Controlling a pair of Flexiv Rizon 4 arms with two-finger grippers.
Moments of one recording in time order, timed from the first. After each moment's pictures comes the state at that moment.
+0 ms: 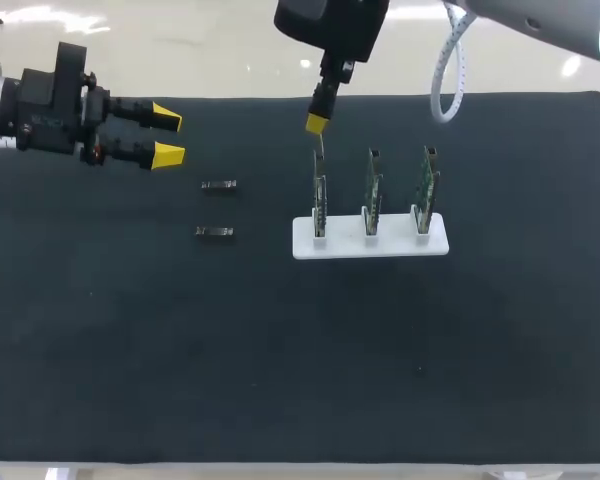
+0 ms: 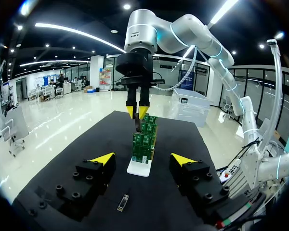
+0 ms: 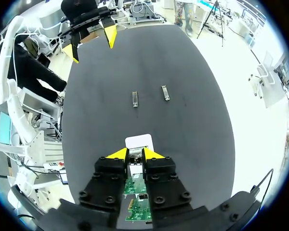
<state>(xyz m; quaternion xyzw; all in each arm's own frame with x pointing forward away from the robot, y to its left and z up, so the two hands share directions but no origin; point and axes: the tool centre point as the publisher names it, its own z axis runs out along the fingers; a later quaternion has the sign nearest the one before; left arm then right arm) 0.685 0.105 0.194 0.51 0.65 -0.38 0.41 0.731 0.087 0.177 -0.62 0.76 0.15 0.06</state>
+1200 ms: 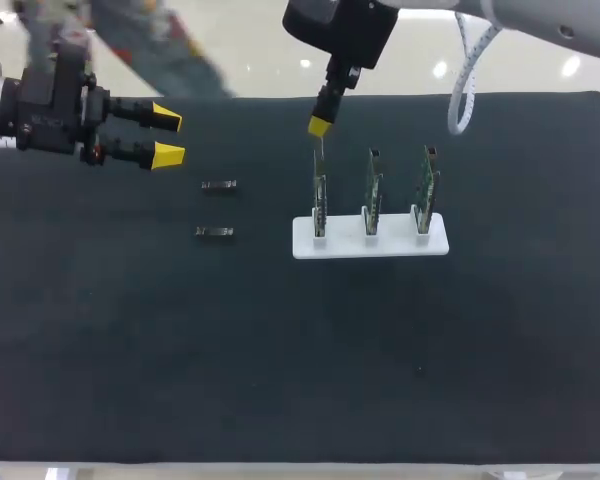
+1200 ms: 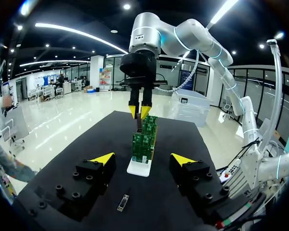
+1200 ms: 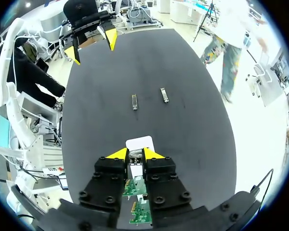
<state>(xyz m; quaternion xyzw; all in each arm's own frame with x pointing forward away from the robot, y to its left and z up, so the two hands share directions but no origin) 0.685 0.105 0.194 0.51 0.65 -0.38 0.41 0.726 0.085 0.176 -0.61 0.77 0.16 0.09</state>
